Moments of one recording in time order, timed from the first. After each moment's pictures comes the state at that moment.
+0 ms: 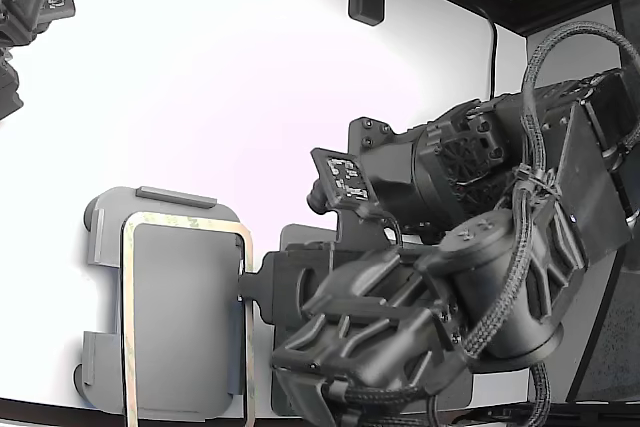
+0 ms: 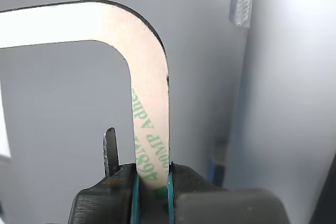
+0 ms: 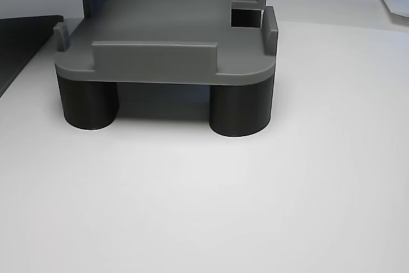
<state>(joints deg) 34.8 83.4 75.7 94.3 11.0 124.5</state>
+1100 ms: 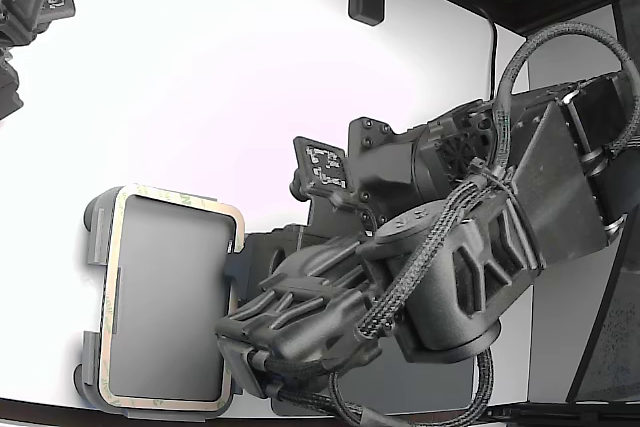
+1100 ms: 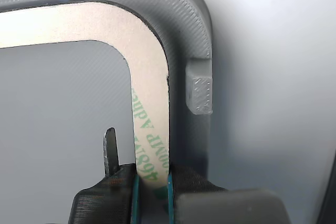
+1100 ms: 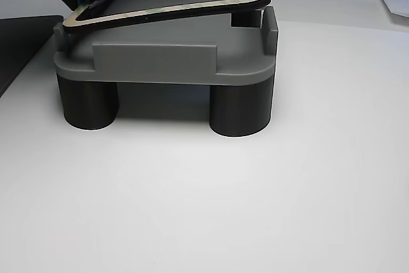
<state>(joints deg) 31.6 78.0 76.7 94.3 9.5 126.3</state>
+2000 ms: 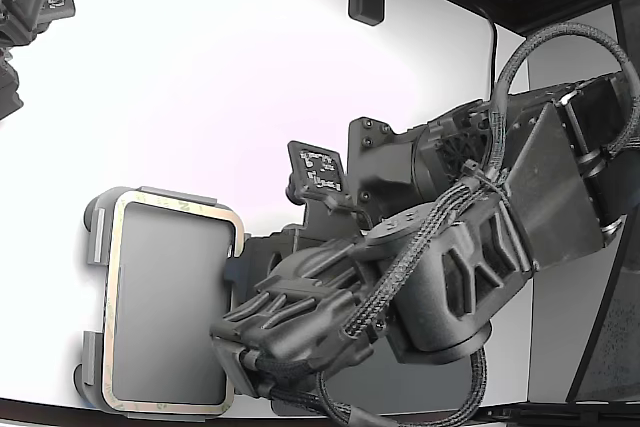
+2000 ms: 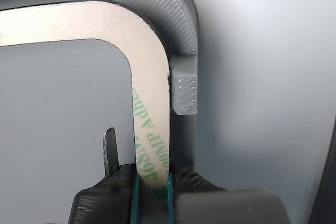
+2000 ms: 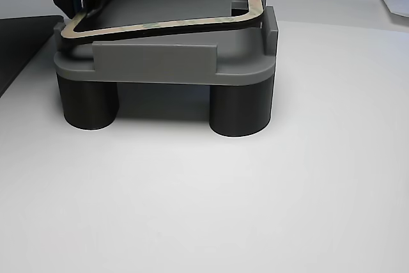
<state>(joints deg) 31.6 77.1 77.4 93.7 7.9 125.2</state>
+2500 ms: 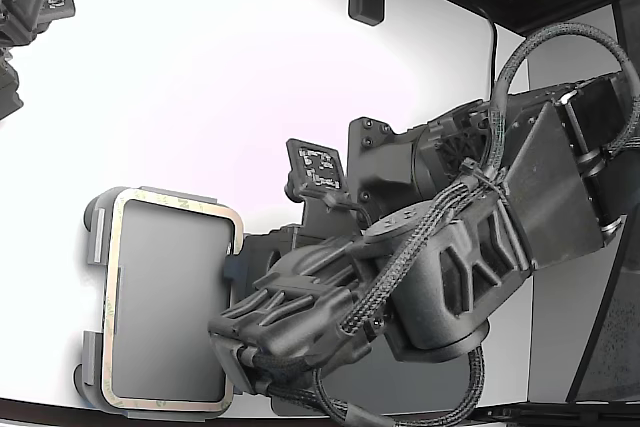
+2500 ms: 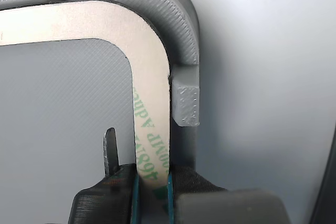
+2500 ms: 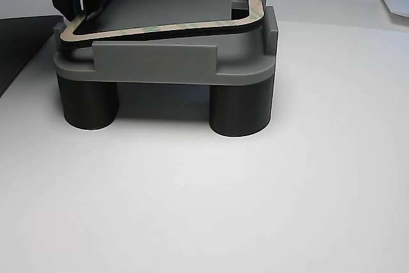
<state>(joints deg) 31.3 77.1 77.6 93.6 8.2 124.7</state>
